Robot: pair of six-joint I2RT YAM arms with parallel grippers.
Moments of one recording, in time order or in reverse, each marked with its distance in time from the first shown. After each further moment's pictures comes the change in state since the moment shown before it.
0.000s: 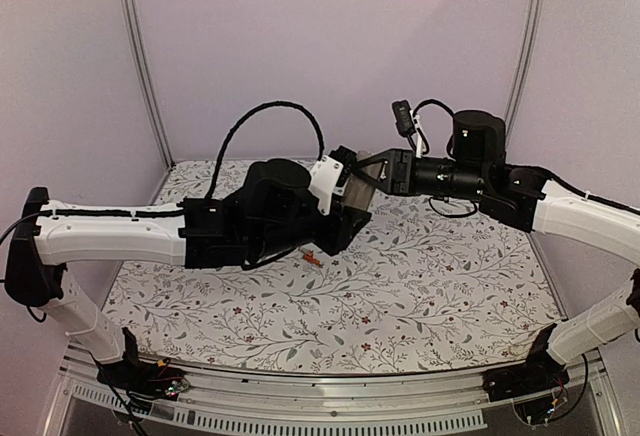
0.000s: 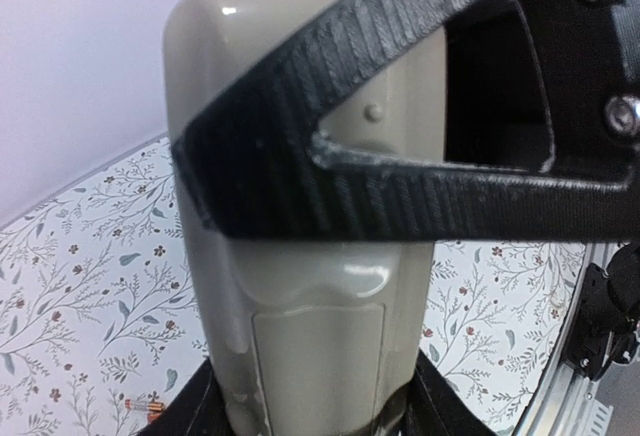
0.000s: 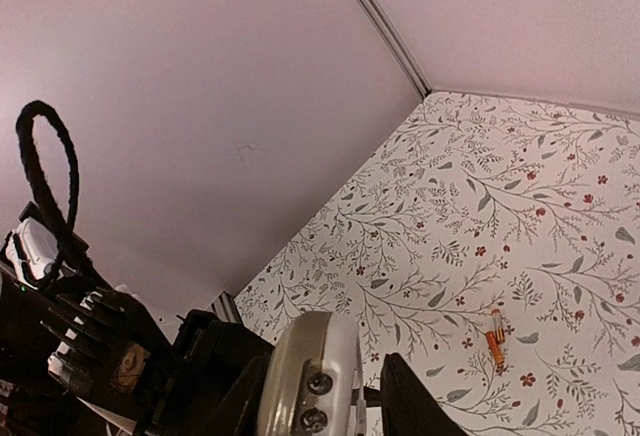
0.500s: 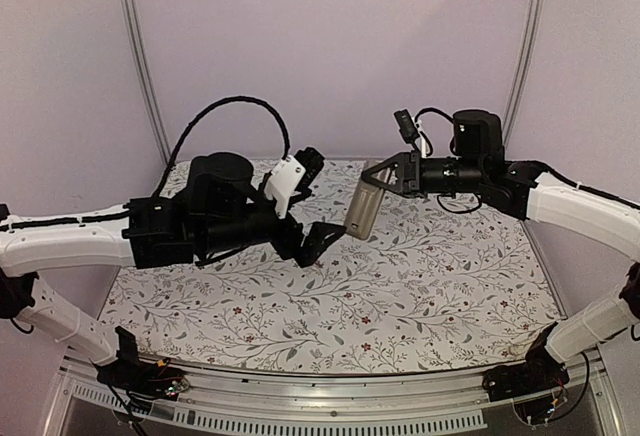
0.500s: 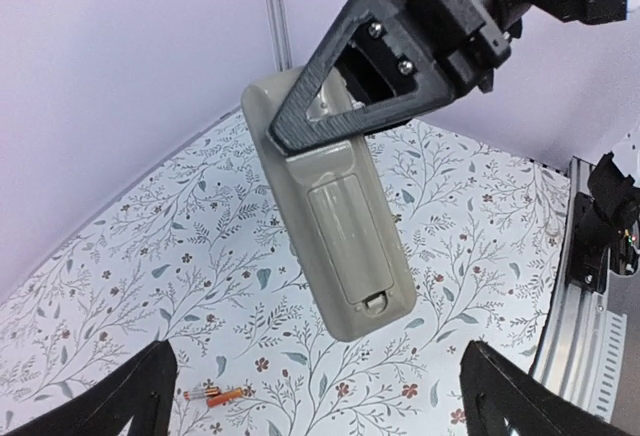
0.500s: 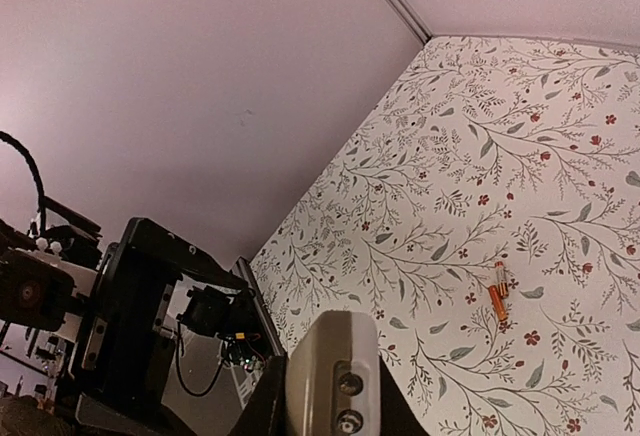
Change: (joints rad) left arm 0.046 -0.206 -0.125 -0.085 0.130 0.159; right arm -0.122 0.045 0.011 -0.068 -0.229 0.036
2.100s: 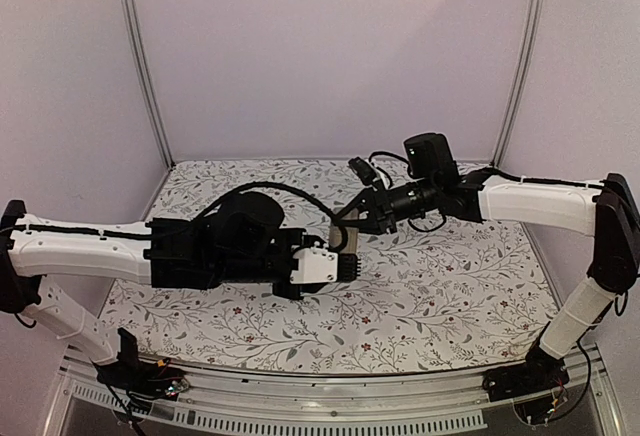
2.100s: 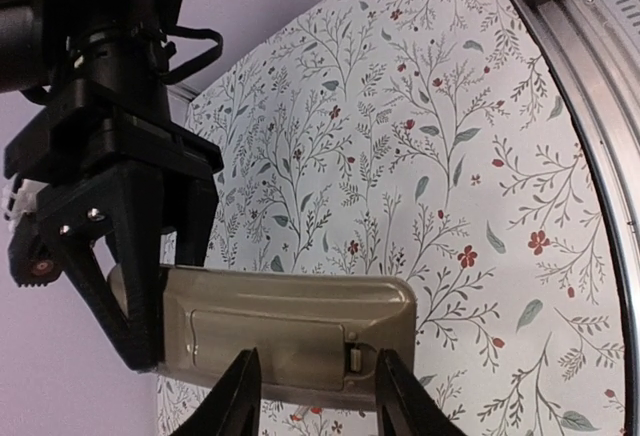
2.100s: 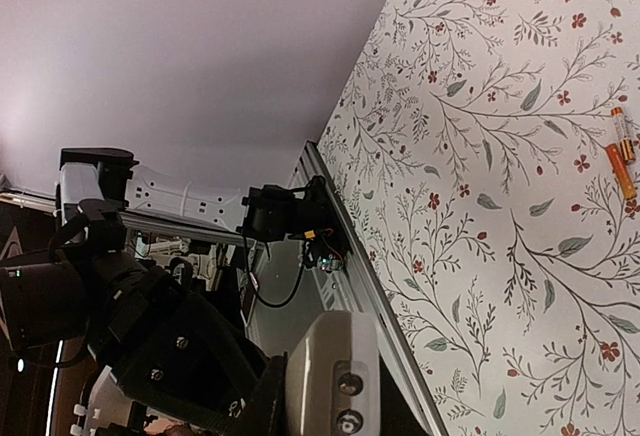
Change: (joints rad) left arm -0.092 0.034 -0.076 -0.069 0.076 0.805; right arm 0.044 0.266 0.049 -0.001 -0.356 0.174
